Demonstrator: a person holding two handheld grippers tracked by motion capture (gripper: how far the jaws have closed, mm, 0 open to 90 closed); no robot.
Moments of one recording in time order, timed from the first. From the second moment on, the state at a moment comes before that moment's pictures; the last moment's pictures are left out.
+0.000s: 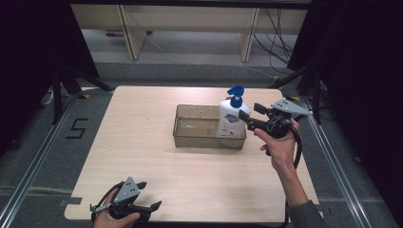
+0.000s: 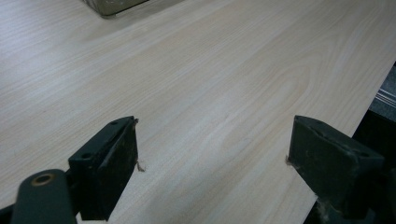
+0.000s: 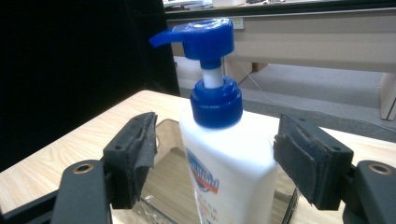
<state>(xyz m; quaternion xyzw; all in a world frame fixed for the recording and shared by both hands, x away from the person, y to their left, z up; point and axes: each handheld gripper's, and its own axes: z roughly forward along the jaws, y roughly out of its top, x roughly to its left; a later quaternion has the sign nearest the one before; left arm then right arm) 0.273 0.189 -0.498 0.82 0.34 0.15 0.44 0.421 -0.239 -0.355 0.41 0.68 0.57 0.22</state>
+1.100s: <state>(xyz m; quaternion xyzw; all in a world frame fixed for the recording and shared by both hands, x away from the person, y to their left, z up) 0.272 0.189 -0.496 0.82 0.33 0.14 0.44 0.397 -0.236 -0.372 0.40 0.69 0.57 0.20</state>
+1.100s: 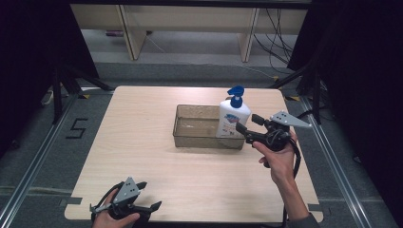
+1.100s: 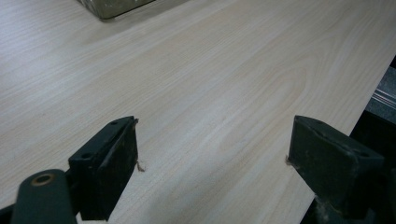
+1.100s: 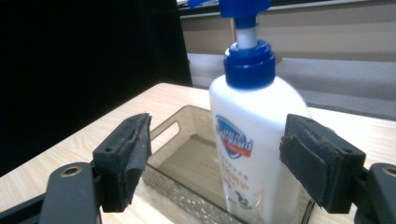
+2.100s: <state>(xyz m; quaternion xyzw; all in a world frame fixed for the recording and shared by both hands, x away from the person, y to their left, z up) 0.272 0.189 -0.496 0.82 0.33 0.14 0.44 0.378 -0.225 -0.393 0.40 0.70 0.57 0.17</state>
